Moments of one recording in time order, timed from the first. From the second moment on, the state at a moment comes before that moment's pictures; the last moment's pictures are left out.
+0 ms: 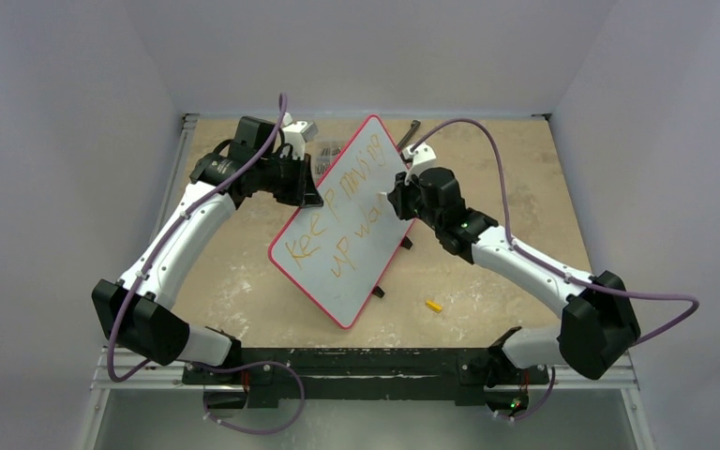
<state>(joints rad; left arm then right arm) -0.38 1.41 1.45 -0.86 0.40 -0.18 0.64 1.34 0.94 0.00 0.13 0.21</state>
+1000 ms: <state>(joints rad) -0.38 1.41 1.45 -0.85 0.41 -0.18 0.49 1.26 0.94 -0.02 0.11 0.22</state>
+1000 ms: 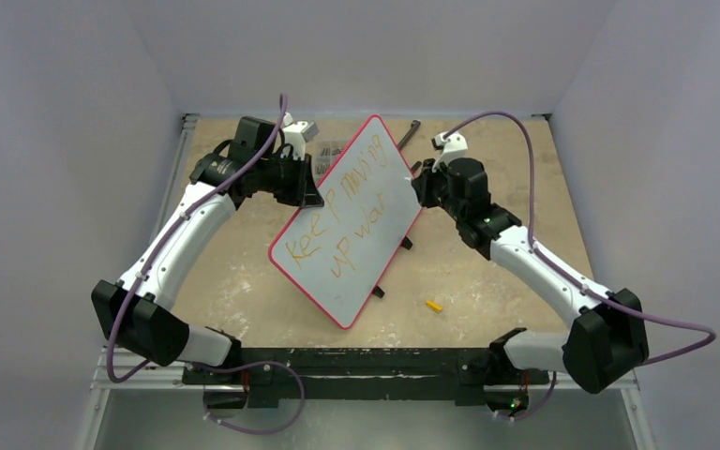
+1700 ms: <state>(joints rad) -0.38 1.41 1.45 -0.85 0.41 -0.18 0.46 1.40 0.98 0.00 0.01 0.22</state>
